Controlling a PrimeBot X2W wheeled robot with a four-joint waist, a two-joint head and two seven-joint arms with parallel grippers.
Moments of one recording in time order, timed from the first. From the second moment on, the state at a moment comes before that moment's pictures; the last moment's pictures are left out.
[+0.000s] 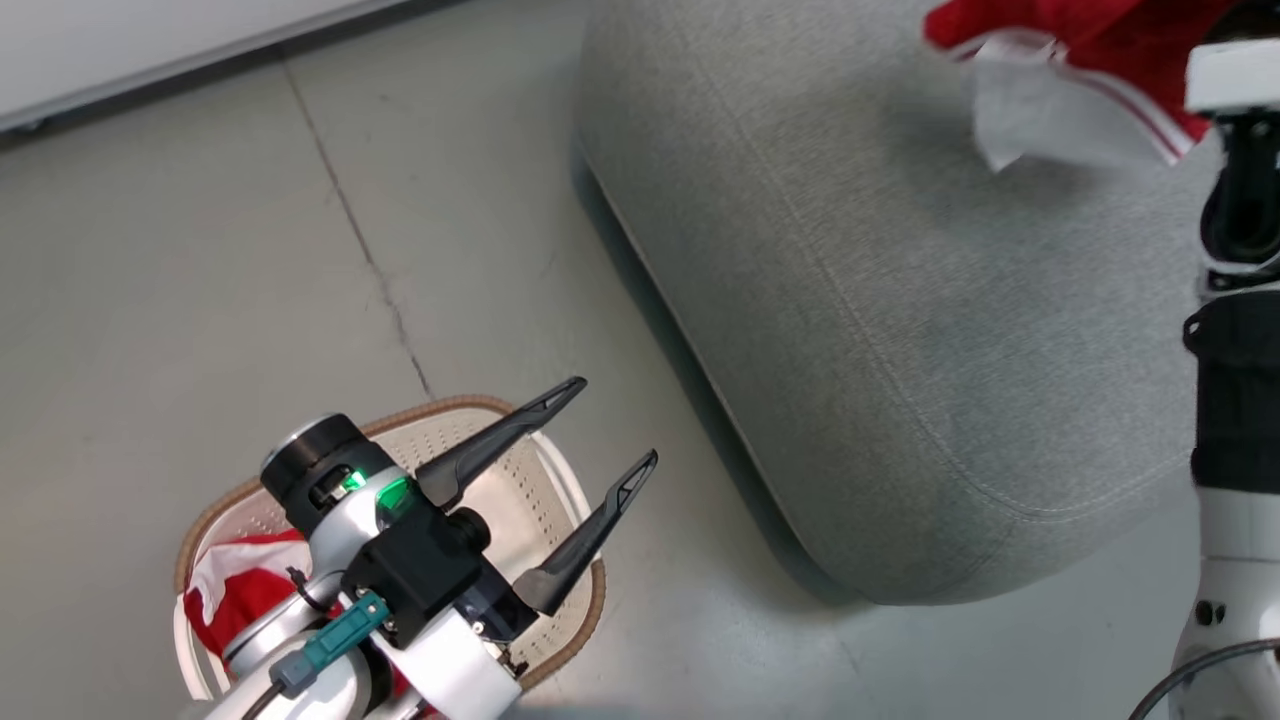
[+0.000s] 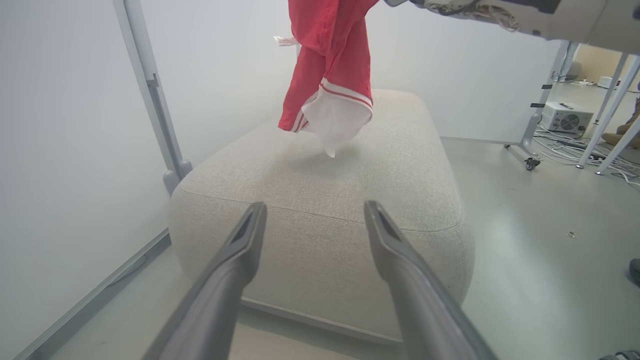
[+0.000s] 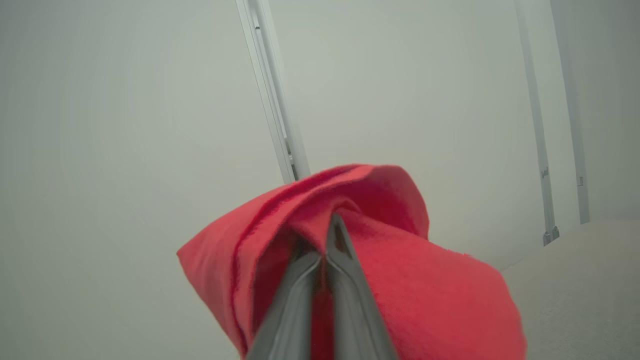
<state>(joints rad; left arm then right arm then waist) -0.31 0.45 -0.64 -0.20 -0.30 -0.10 -0.09 -0.94 -0.05 -0.15 0.47 0.40 0.13 -0.26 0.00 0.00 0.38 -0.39</state>
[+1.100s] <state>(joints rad) -0.35 0.49 -0.63 -0.16 -0.34 -0.07 -0.16 -0.71 -0.05 -0.44 0.72 0.18 0.13 -0.26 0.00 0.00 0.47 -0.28</state>
